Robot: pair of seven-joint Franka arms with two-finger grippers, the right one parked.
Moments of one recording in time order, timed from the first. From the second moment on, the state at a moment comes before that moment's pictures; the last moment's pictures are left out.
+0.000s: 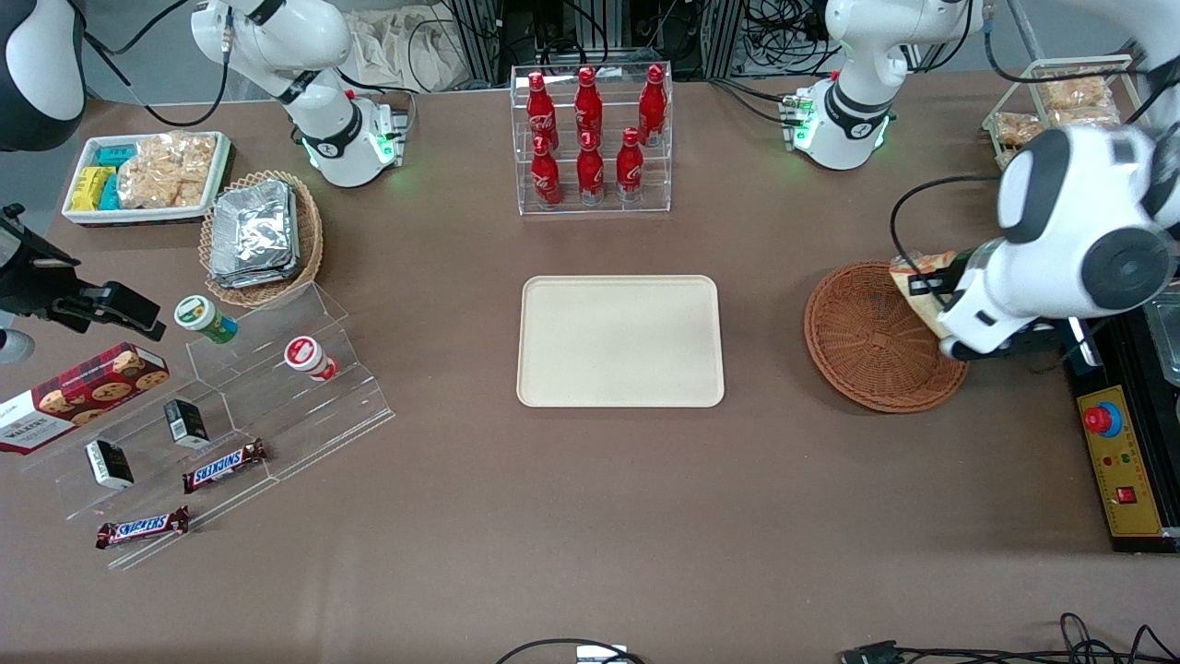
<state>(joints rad) -0.02 0.13 -0.12 -1.73 0.05 1.45 -0.27</state>
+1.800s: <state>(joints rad) -0.62 0.55 -0.14 -1.61 0.12 1.70 -0.11</state>
